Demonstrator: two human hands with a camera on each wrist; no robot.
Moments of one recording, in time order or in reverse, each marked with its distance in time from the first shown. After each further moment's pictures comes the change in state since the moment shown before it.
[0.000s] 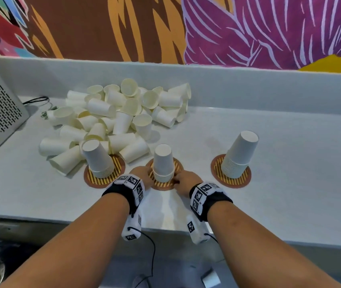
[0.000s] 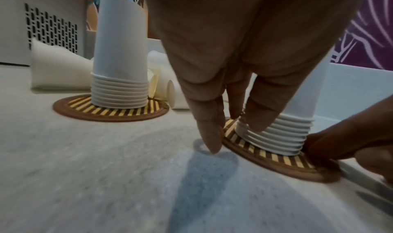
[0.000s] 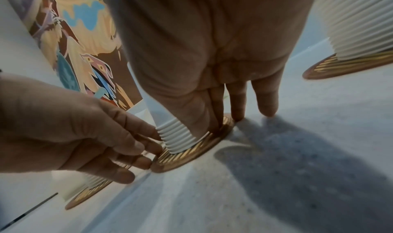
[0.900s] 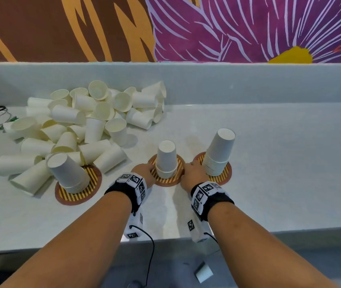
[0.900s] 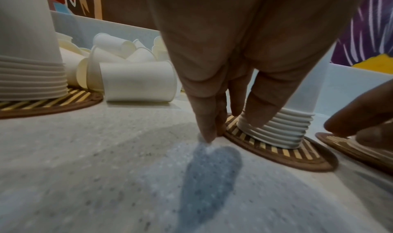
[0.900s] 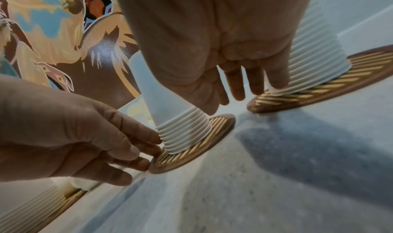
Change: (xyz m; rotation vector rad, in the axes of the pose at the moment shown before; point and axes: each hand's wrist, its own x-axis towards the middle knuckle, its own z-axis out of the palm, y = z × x) left_hand 0.043 0.056 0.012 -0.018 0.055 0.166; right_hand -0.007 0.063 -0.019 -0.036 0.279 0.284
